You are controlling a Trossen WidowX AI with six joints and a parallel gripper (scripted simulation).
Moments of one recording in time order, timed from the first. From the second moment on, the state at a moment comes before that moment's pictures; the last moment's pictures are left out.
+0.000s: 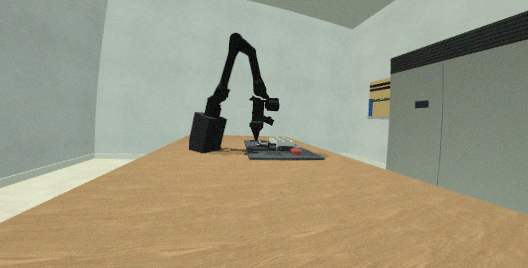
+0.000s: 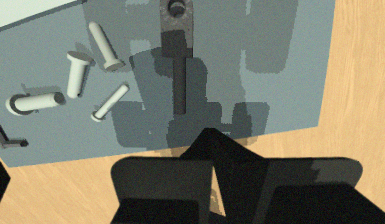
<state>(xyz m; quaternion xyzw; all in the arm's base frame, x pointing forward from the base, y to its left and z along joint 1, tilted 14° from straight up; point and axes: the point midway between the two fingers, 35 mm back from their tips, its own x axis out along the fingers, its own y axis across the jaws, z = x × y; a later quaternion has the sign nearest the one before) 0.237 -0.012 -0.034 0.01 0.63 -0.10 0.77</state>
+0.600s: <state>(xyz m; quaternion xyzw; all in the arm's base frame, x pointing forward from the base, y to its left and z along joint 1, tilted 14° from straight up) 0.281 0.013 -0.027 0.28 0.55 -0.32 0.72</state>
